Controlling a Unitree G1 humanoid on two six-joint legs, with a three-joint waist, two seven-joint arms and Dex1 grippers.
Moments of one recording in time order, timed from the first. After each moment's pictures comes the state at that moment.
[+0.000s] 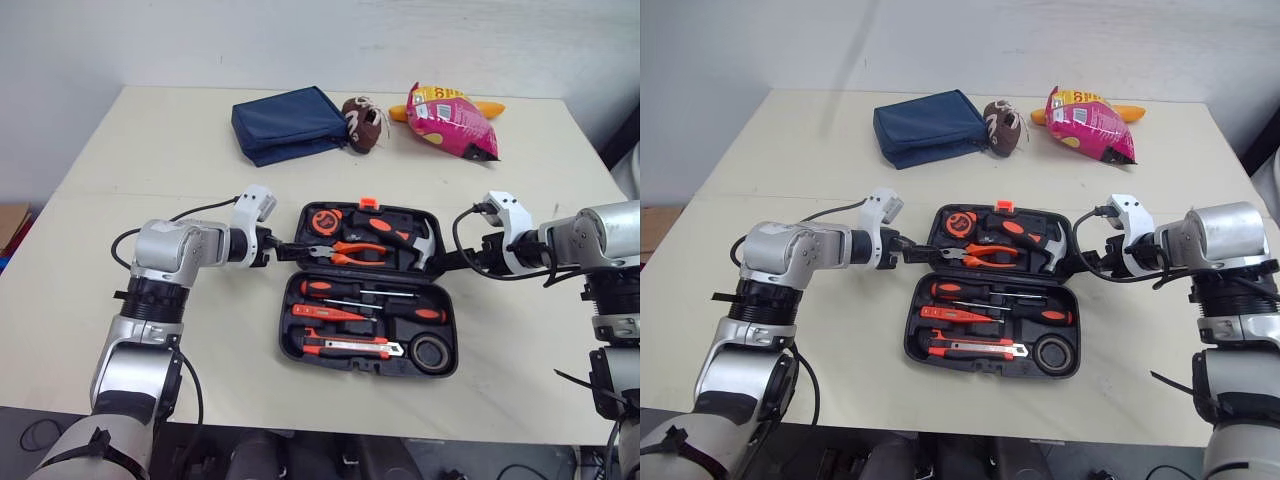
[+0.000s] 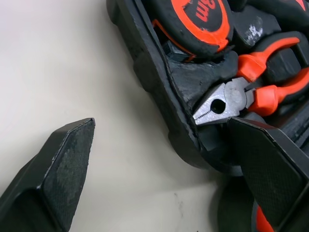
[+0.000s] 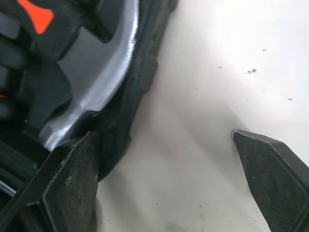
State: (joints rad) left arm -0.88 0.45 -0.06 0.25 -0.38 1.21 -0.53; right arm -0.91 -0.81 0.09 0.35 0.41 1.44 0.75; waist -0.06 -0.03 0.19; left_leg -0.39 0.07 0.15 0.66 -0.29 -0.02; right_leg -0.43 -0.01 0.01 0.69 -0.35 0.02
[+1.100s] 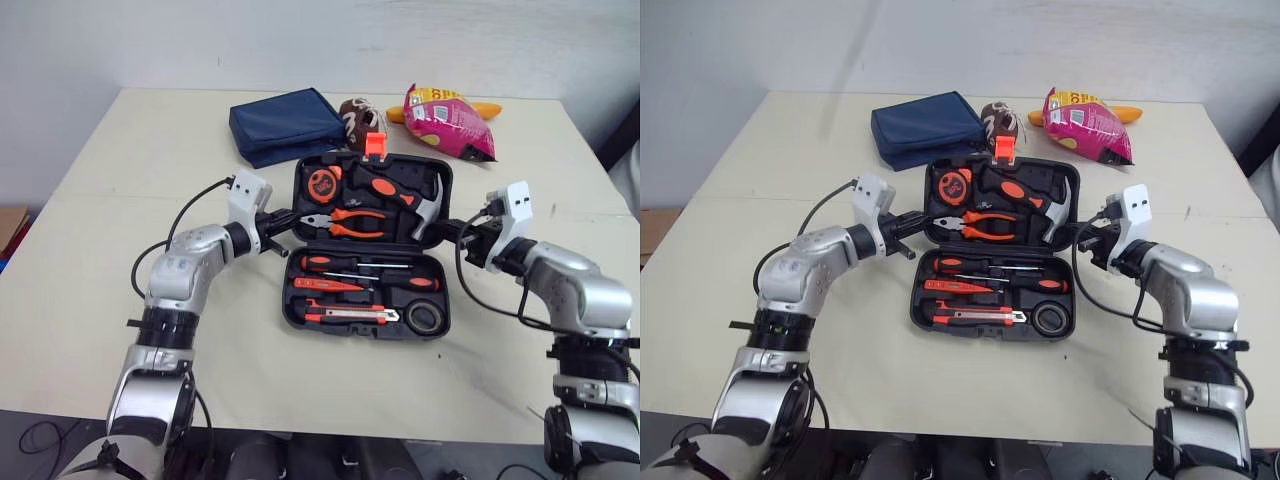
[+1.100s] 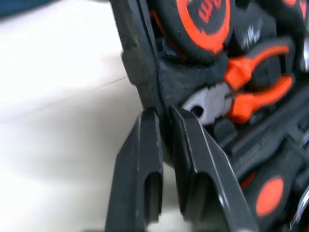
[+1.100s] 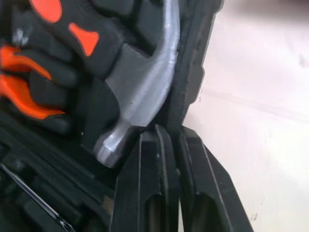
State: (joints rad) left arm -0.65 0.35 0.00 0.21 -0.24 0.42 -0.56; right arm -0.50 -0.56 -0.20 0.11 0.35 0.52 0.73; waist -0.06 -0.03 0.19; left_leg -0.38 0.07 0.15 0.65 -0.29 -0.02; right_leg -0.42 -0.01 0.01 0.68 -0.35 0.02
